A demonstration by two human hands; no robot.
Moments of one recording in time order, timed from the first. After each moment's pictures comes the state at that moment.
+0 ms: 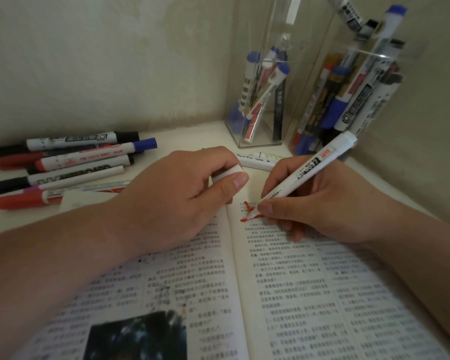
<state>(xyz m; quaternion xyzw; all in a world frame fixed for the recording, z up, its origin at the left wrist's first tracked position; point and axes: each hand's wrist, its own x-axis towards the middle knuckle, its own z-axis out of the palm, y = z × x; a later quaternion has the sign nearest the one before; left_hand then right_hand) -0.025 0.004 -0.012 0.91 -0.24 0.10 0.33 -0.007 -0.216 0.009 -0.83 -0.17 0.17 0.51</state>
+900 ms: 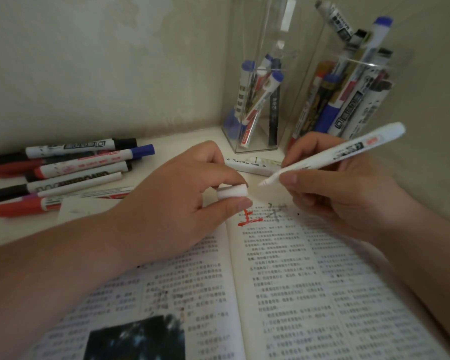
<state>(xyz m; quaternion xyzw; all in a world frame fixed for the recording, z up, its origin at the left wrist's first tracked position) -0.029 0.004 -0.012 0.91 -0.25 0.10 0.32 0.005 -0.232 0.002 -0.70 -0.21 0.11 0.68</state>
